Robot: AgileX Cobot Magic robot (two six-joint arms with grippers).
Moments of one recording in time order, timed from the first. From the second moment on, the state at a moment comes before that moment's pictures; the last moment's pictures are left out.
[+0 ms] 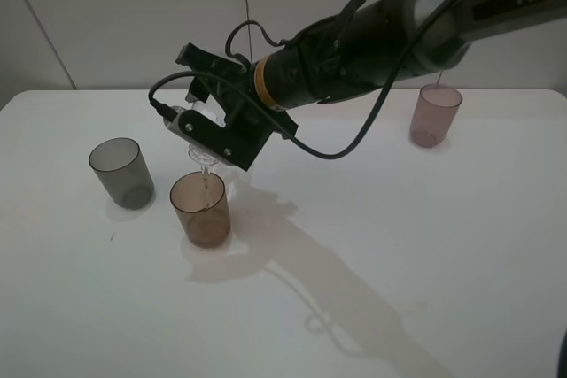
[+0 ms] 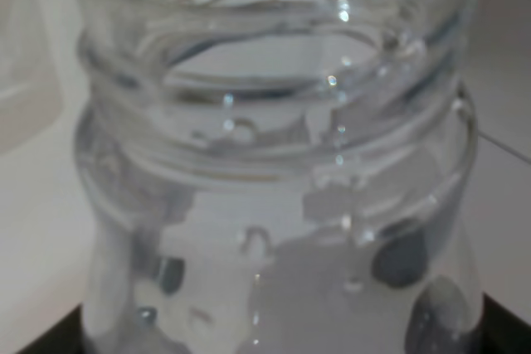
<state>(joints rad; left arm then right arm) -0.09 -0.01 -0.50 0.00 1.06 -0.02 0.73 2.00 -1.28 -1.46 -0.08 -0.70</state>
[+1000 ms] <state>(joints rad) -0.09 -0.01 -0.50 0.00 1.06 -0.02 0.78 2.00 -1.29 -1.50 -0.06 -0.70</state>
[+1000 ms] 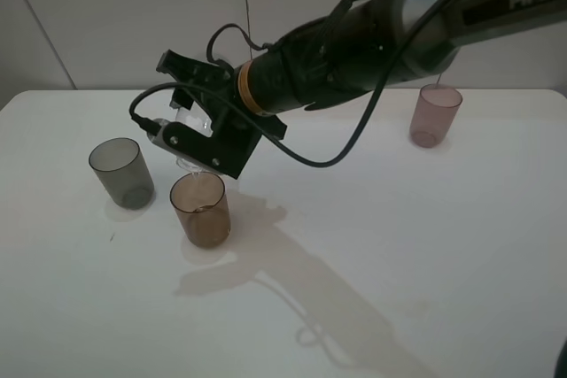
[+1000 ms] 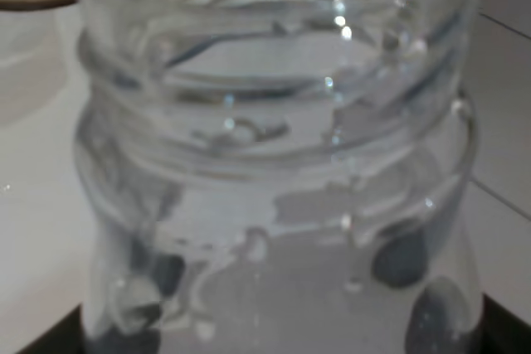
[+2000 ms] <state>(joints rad) -0.09 -0.01 -0.50 0.00 1.06 -0.02 0.79 2.00 -1.29 -1.62 -0.08 -0.70</state>
